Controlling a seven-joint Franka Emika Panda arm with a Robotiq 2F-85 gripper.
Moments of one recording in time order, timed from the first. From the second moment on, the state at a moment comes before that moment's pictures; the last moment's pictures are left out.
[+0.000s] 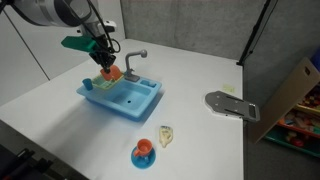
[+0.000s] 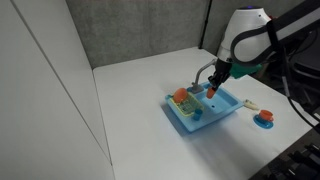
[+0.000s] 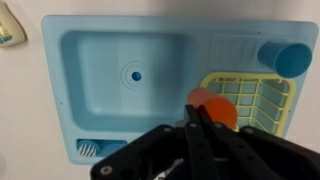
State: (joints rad) arm 0.11 0.38 -0.01 -2.09 -0.04 2.51 0.17
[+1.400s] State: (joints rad) arm -0.02 0.43 -0.04 -2.04 0.09 2.43 0.16
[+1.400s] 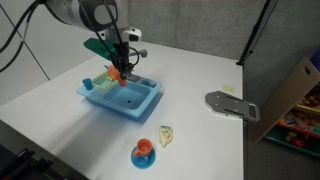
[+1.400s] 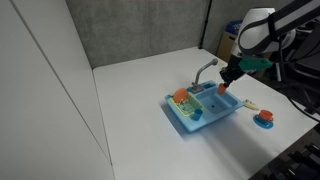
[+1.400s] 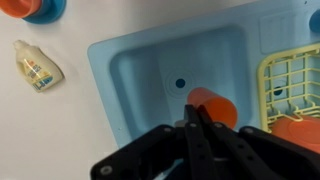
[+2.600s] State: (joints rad) arm -0.03 0.66 -0.05 -1.92 0.09 2.55 0.16
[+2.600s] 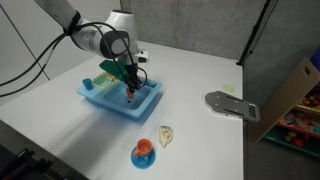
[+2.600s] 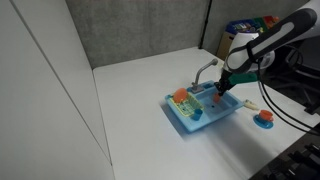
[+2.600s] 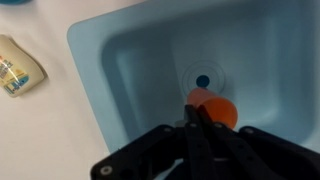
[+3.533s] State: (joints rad) arm -0.04 0.73 -0.04 -1.87 0.09 2.55 0.15
